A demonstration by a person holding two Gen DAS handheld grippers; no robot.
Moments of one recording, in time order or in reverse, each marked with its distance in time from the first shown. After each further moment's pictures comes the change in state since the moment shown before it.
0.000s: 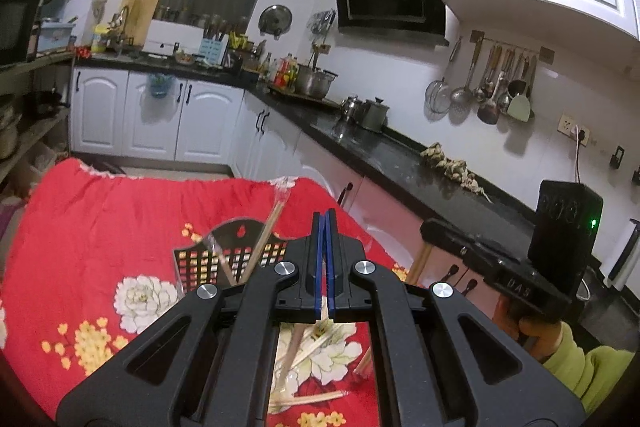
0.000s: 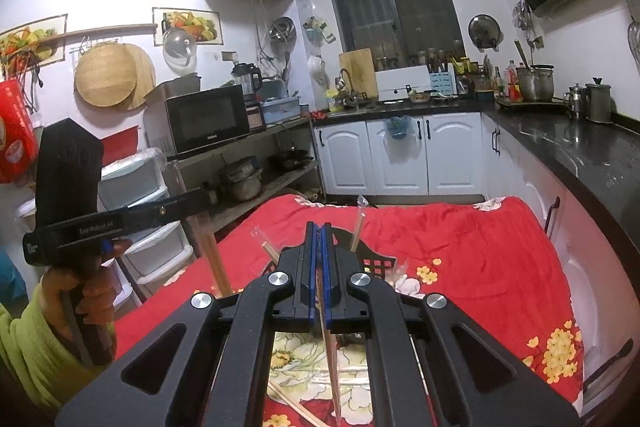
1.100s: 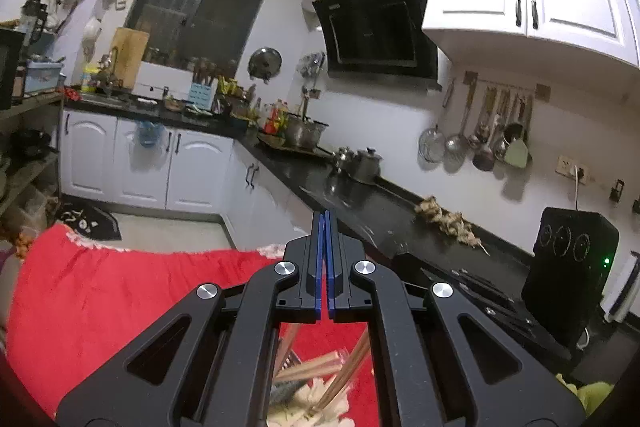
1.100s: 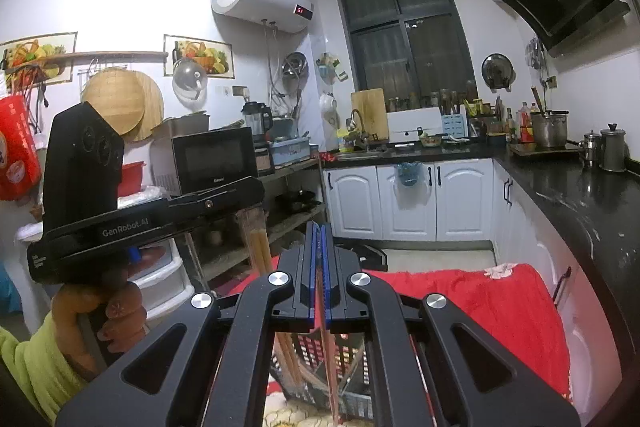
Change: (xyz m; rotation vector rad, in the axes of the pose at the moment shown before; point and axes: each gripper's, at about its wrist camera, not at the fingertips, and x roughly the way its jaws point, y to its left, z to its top) left arm 0.025 -0.014 0.092 0.024 -0.148 -0.015; right arm 0.028 0.012 0.090 -0.047 -0.130 0.022
